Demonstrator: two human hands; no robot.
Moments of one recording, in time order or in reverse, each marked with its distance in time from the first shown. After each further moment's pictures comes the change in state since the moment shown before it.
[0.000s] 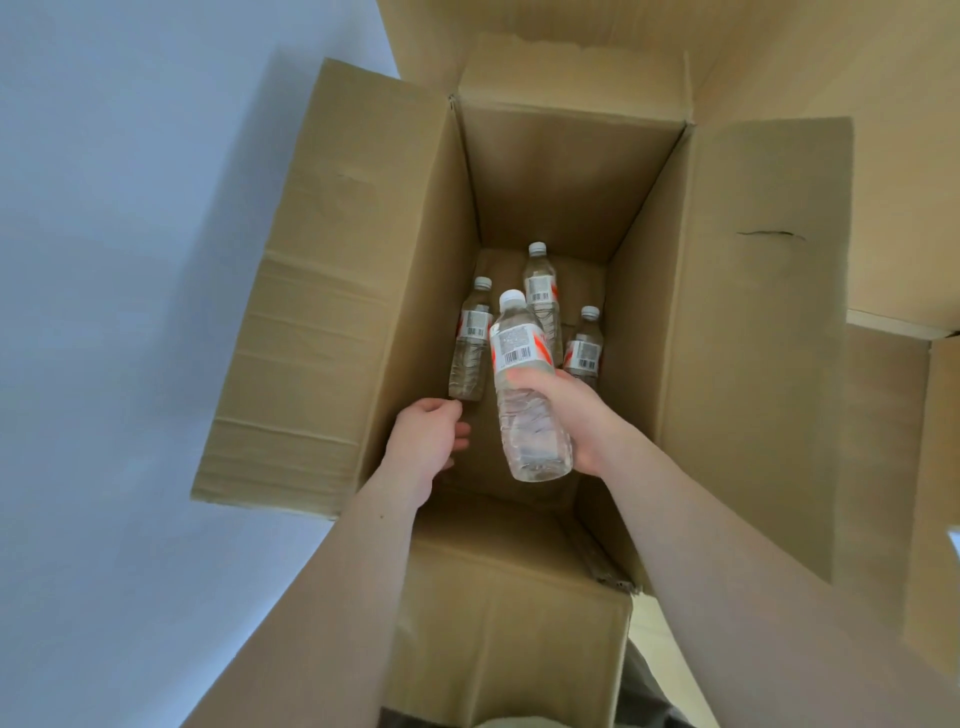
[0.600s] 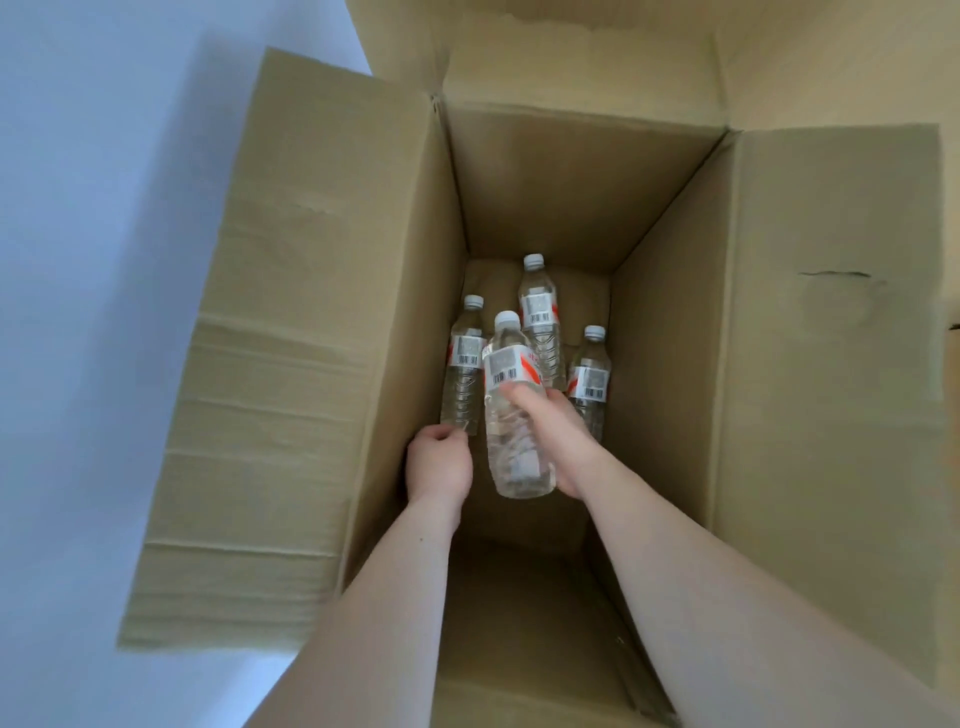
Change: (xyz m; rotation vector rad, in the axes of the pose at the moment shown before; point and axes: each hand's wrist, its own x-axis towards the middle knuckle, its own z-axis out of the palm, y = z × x) left_hand 0.079 0.014 0.039 -0.034 0.130 -0.062; right_hand 0.089 -0.016 0.006 -0.027 0.147 0.017
